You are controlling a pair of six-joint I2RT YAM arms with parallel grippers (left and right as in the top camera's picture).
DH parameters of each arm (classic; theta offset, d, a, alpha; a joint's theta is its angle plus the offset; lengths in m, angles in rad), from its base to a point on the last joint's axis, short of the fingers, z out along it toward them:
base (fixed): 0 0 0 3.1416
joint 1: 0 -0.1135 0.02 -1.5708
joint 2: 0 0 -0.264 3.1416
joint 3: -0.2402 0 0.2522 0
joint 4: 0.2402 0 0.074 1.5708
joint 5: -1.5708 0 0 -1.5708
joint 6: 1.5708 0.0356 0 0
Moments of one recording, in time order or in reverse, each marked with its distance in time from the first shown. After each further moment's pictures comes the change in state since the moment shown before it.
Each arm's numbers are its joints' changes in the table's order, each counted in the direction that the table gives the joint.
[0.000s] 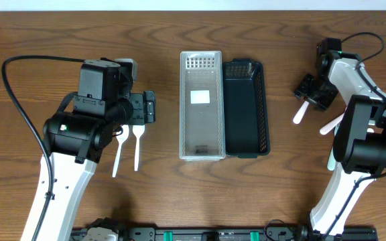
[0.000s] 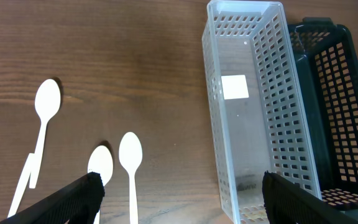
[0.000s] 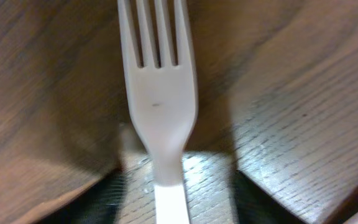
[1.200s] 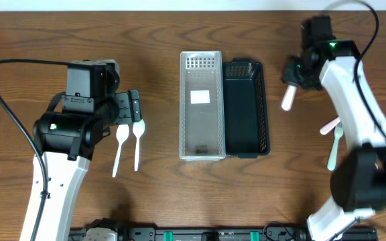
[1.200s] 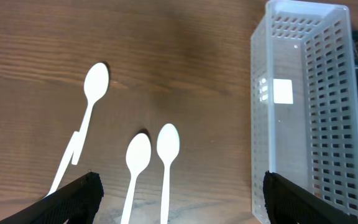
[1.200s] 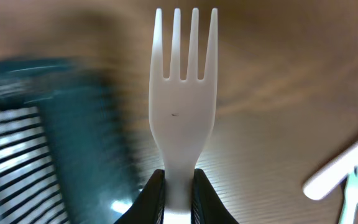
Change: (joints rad) left arm -0.093 -0.001 0.000 0.045 0.079 0.000; right arm -0.256 0.367 -0.056 0.099 -0.008 -0.156
